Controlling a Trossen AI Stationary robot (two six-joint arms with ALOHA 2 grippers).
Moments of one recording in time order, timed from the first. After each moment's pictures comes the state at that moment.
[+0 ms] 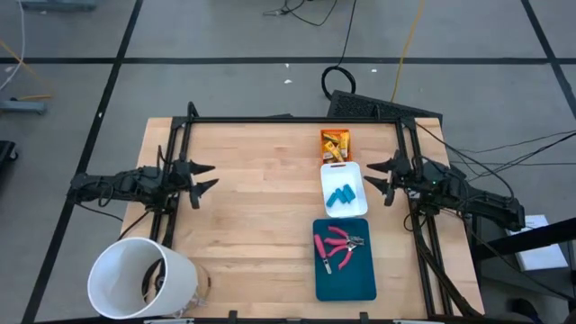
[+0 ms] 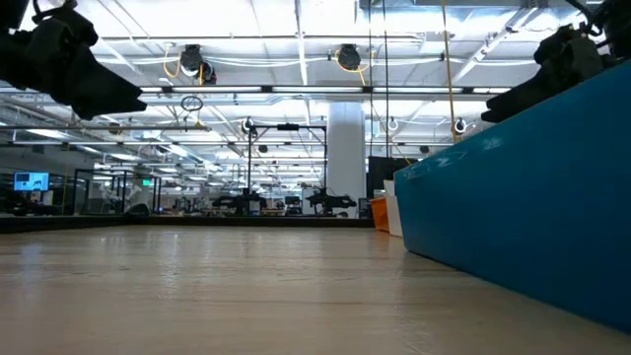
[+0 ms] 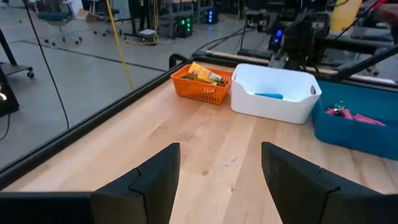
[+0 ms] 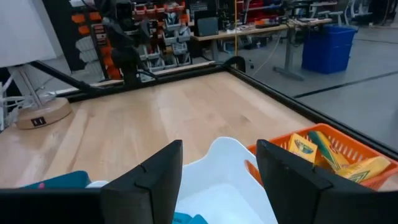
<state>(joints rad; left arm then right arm) -0.08 0.05 0.23 -0.39 -0.42 -0.14 -0.26 0.01 0.14 -0.22 0.02 0.12</state>
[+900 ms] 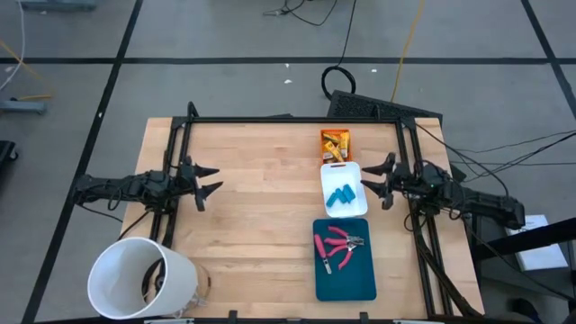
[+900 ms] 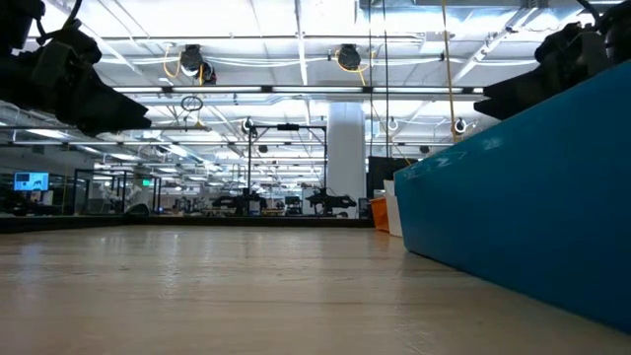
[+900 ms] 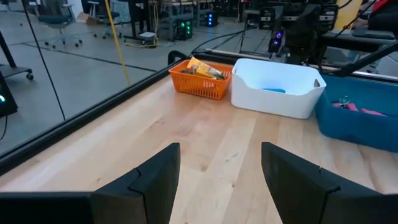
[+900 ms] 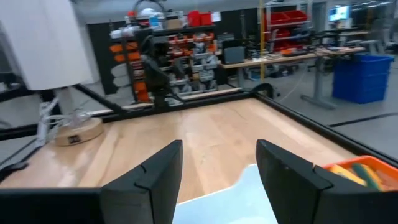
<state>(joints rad) -0.08 0.01 0.11 -0.28 -0.42 -0.13 -0.24 0.01 0.02 0.03 -0.06 0.12</state>
